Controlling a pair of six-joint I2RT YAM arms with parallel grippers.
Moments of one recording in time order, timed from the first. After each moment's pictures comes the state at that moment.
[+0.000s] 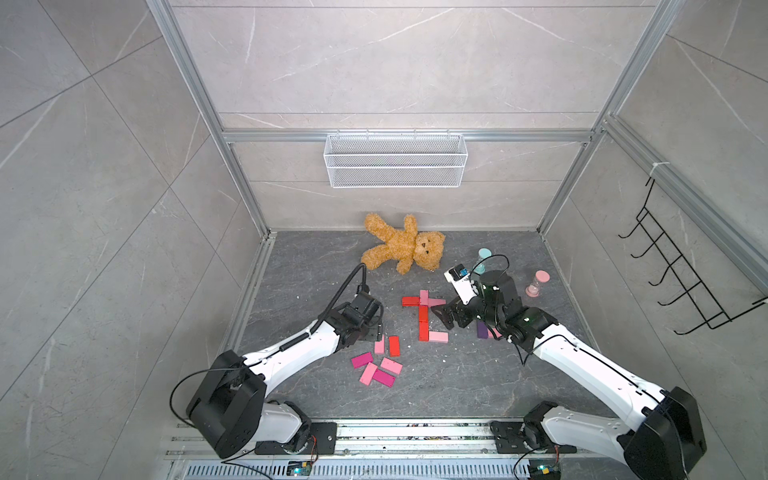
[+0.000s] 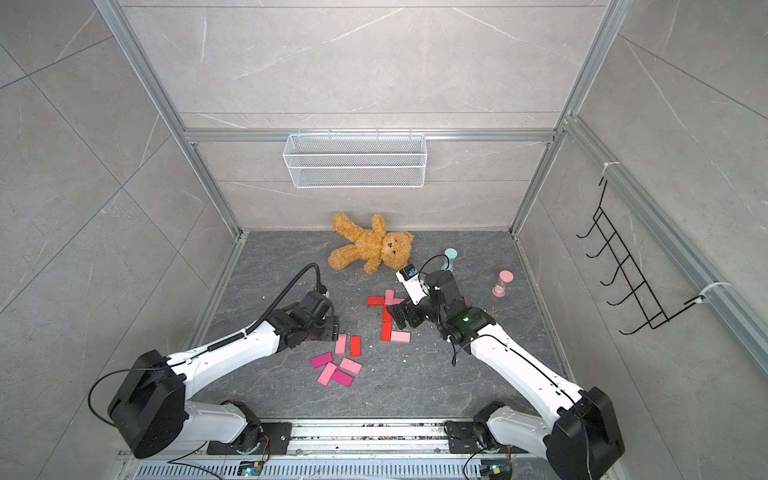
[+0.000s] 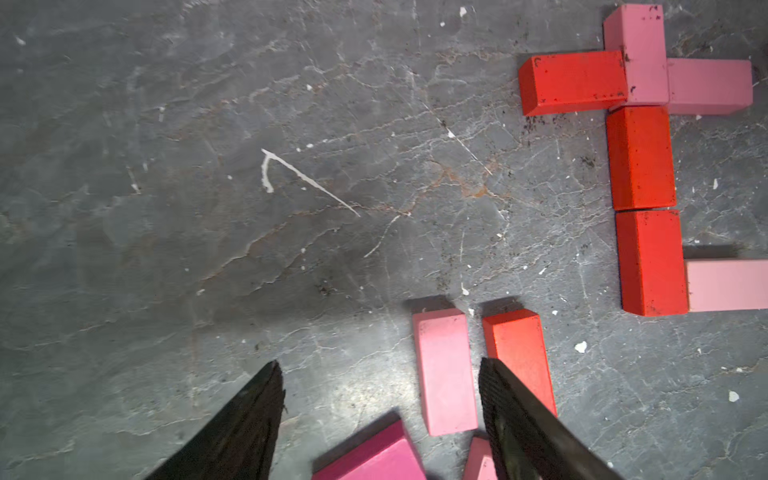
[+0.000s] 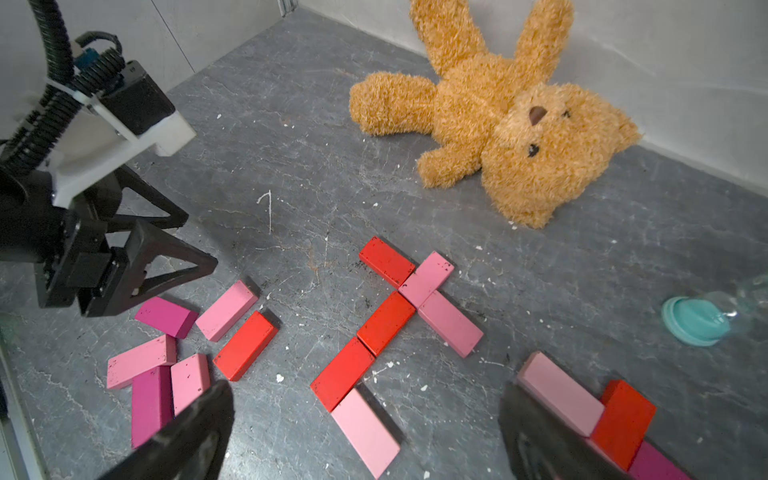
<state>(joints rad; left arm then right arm) -0.73 1.40 0.84 -0.51 -0.20 -0.54 0.53 1.19 0.87 -0.30 -0.19 -0.05</state>
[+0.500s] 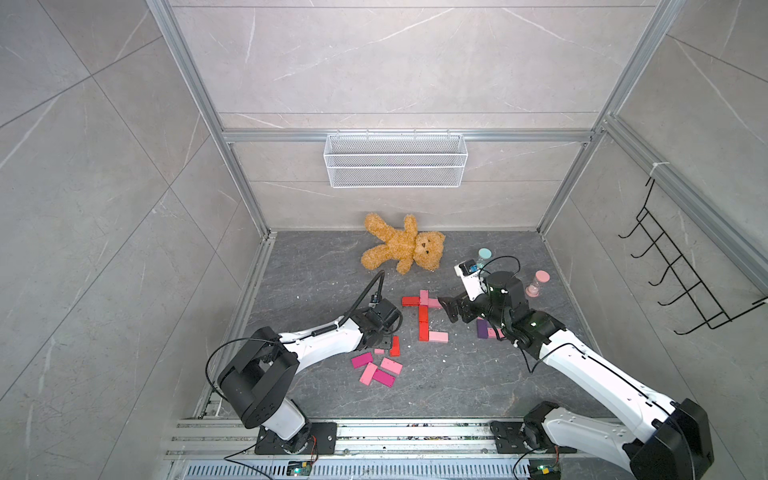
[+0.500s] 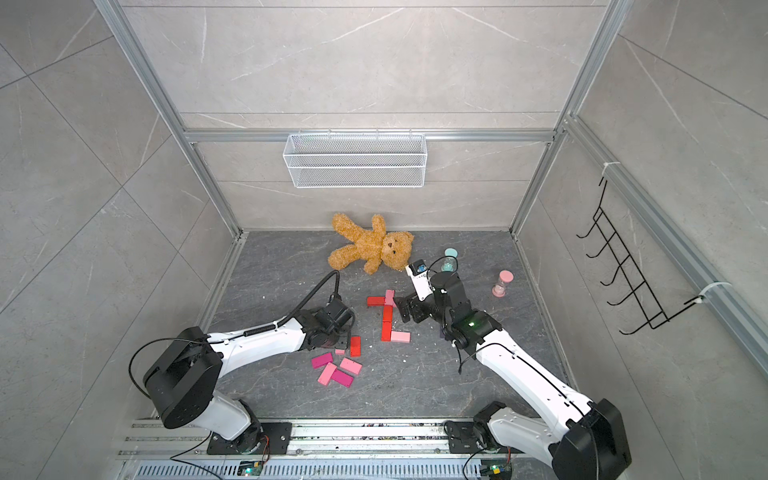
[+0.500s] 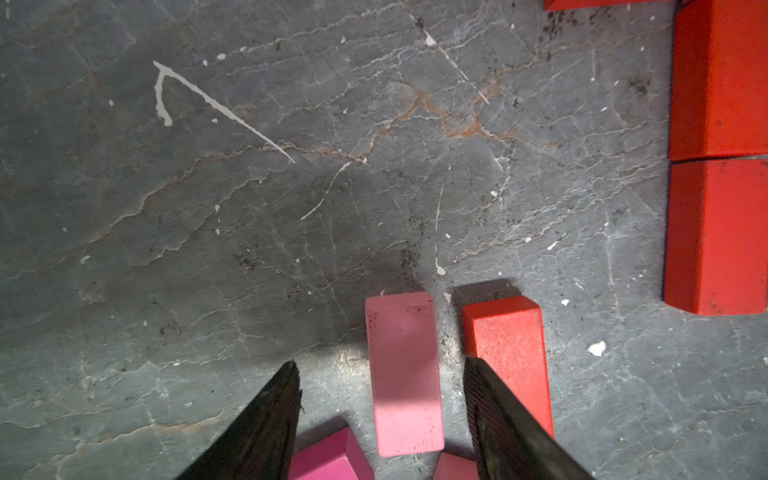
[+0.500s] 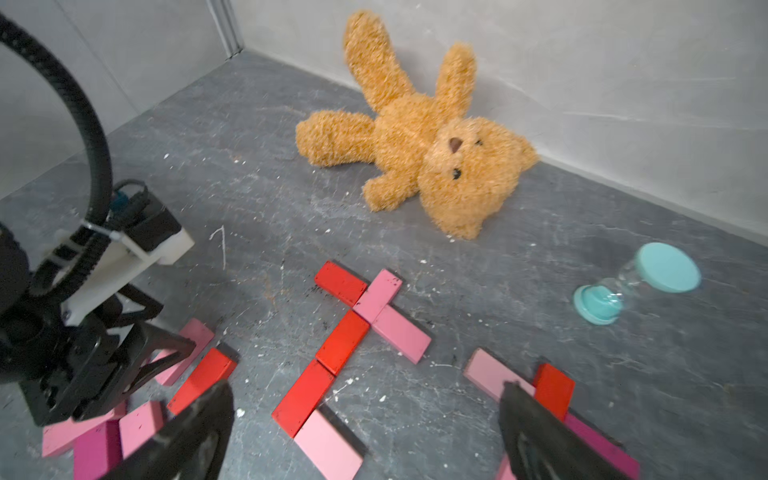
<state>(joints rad) -0.81 1.57 0.89 -0.55 -0.23 -0.67 0.53 1.11 0.85 -0.25 0.00 -0.01</state>
